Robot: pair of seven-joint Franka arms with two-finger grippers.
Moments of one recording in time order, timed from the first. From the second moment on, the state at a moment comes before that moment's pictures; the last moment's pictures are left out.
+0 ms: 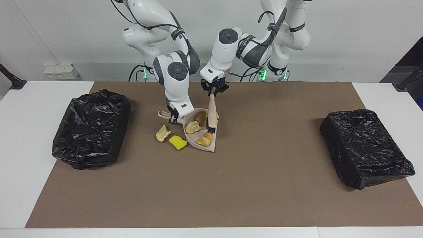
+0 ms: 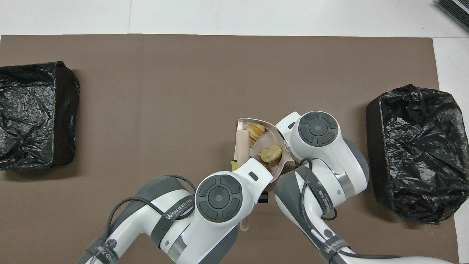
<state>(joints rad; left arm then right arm) -0.65 0.06 -0.22 -2.00 -0.19 2.12 -0.72 0.34 0.14 0.06 -2.04 -0.14 2.02 -0.90</state>
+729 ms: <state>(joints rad) -0.59 0.04 -0.23 -1.94 -0.18 2.00 -0.88 0.30 0.15 0.06 -2.04 -0.13 2.02 -0.92</state>
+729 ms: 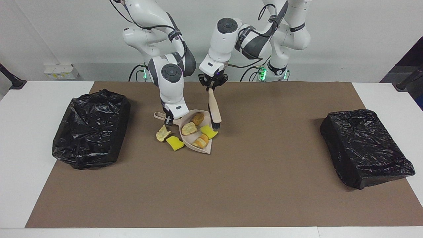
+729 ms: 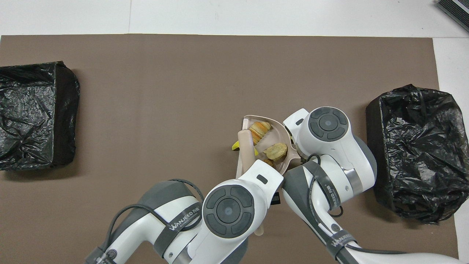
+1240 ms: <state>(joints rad) -0.49 0.03 -0.23 -1.95 -0.17 1.87 -0.86 0.19 0.15 0.06 -1.99 0.09 2.03 -1.15</state>
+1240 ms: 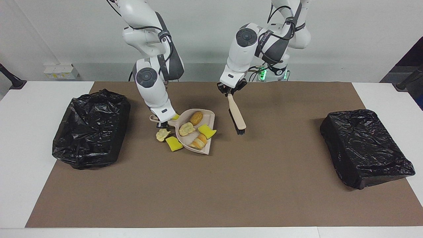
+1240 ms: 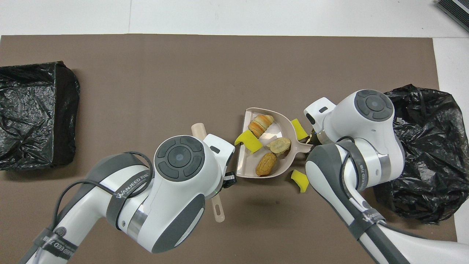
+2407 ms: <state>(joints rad) -0.83 -0.09 -0.26 -2.33 -0.17 2.17 -1.09 -0.40 0.17 0.05 -1.65 0.13 1.70 -1.78</state>
